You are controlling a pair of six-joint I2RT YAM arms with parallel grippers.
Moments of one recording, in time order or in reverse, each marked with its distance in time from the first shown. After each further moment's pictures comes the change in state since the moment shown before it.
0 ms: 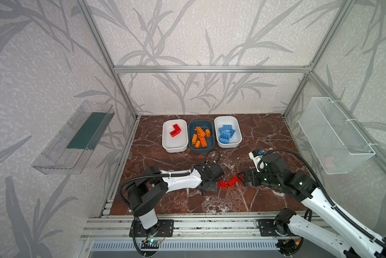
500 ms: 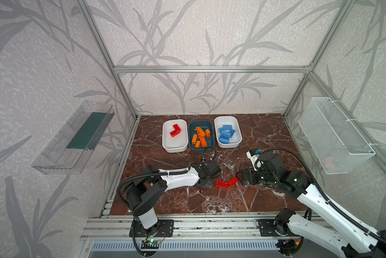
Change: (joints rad) left arm 0.045 -0.010 -0.028 0.027 -0.018 0.012; right arm 0.000 0.061 0.000 0.031 0.003 0.000
